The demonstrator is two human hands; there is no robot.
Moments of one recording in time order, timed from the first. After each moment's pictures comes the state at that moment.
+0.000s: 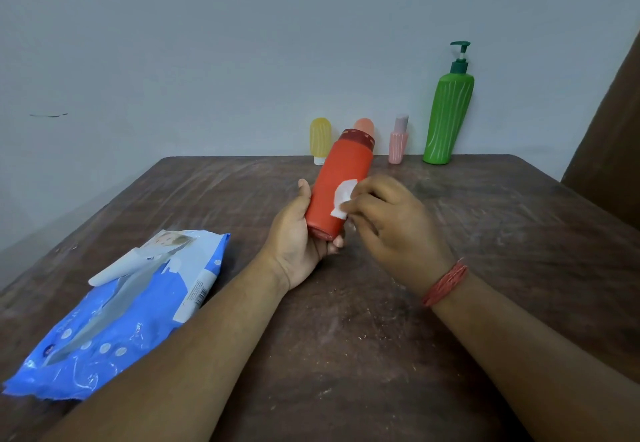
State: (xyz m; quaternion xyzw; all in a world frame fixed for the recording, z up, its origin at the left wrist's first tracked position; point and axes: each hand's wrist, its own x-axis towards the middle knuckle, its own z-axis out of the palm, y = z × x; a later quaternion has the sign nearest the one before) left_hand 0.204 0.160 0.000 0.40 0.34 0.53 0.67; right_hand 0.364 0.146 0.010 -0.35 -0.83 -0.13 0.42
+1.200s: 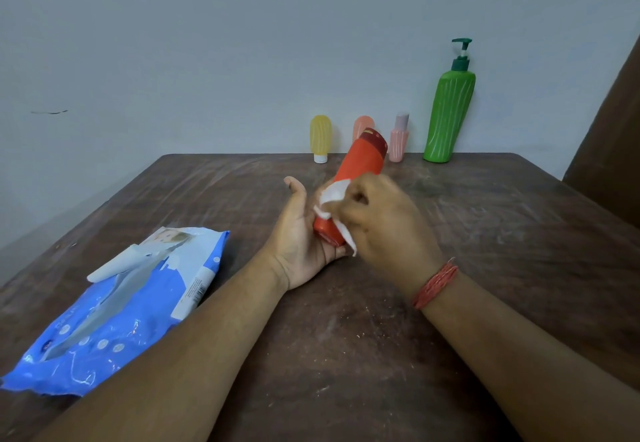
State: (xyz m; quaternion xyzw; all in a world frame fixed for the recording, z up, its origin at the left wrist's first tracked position) left_hand 0.205 0.173 -0.010 0.39 0.26 0.47 0.75; right_hand 0.351 0.142 0.008 -0.39 -0.83 -0.16 0.36
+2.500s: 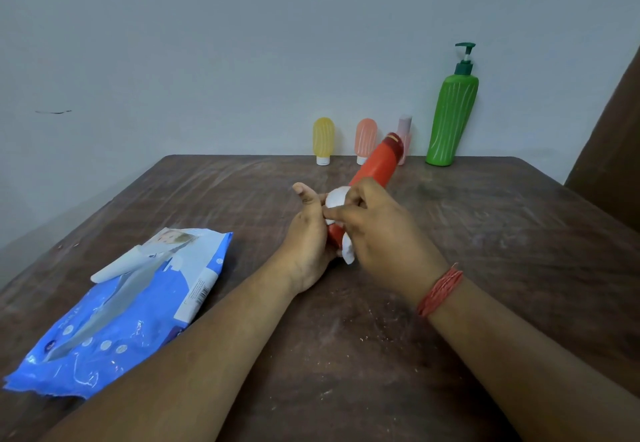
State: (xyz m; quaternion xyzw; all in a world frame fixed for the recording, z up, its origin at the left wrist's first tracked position) left_hand 0.217 0.169 -0.011 0.45 0.39 0.51 0.62; right_hand 0.342 0.134 0.008 -0.41 -0.84 -0.04 0.35
